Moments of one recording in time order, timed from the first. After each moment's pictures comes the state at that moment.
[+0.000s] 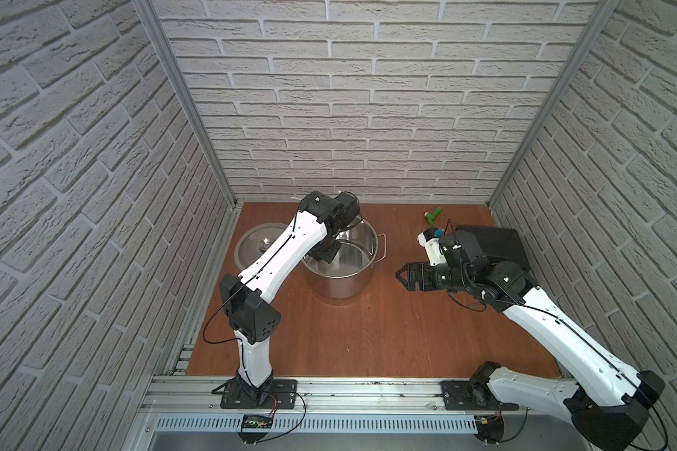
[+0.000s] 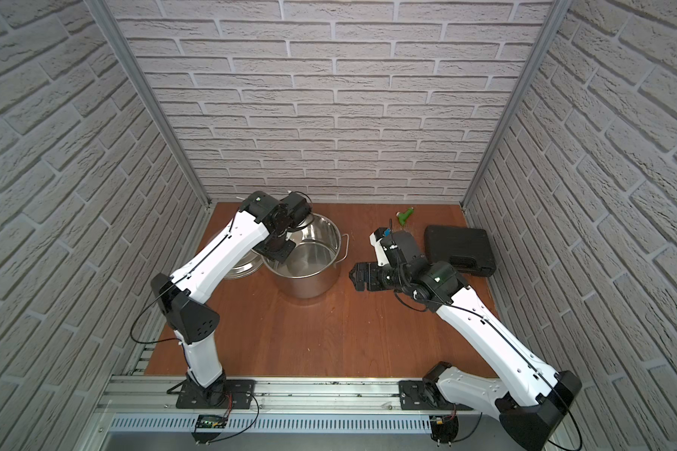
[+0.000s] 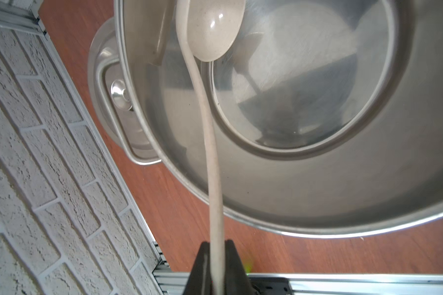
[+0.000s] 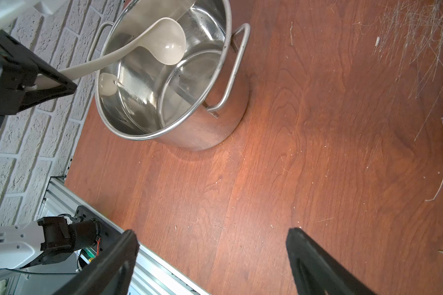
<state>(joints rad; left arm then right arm) -0.56 1.88 2.07 -1.69 -0.36 -0.19 0.57 1.11 1.22 -0.94 -0.08 0.49</state>
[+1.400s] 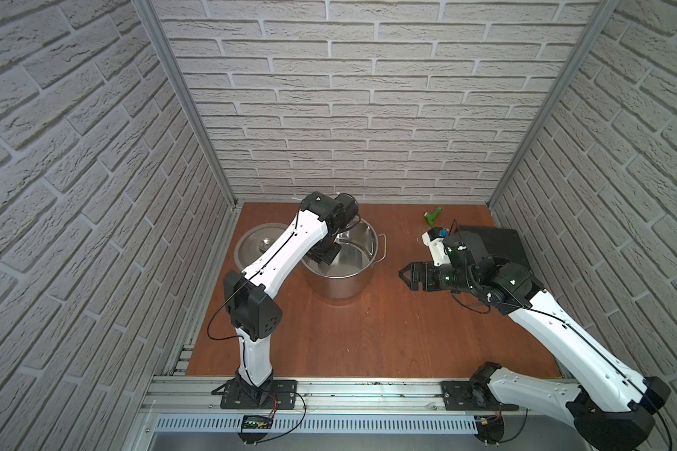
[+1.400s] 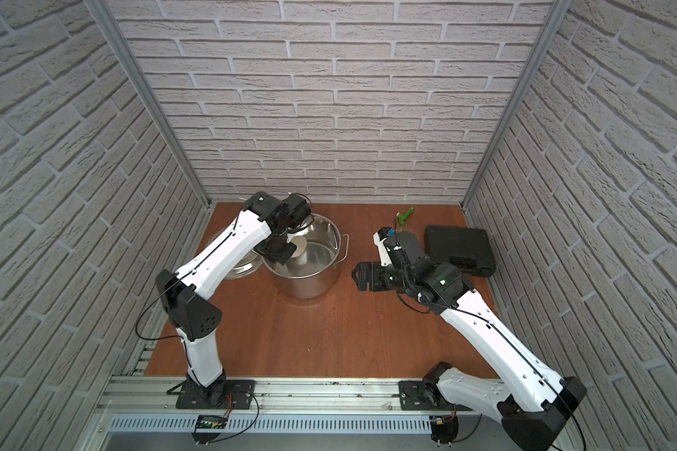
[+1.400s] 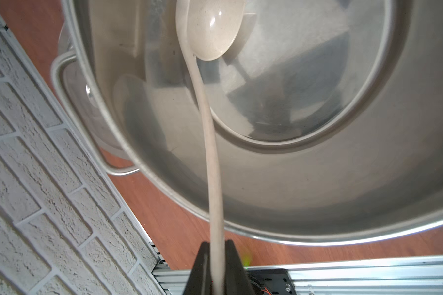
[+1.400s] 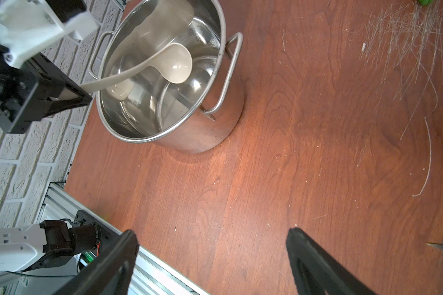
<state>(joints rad) -0.55 1.89 2.01 -1.68 -0.29 -0.13 0.57 1.08 1.23 -0.96 -0.06 0.50</state>
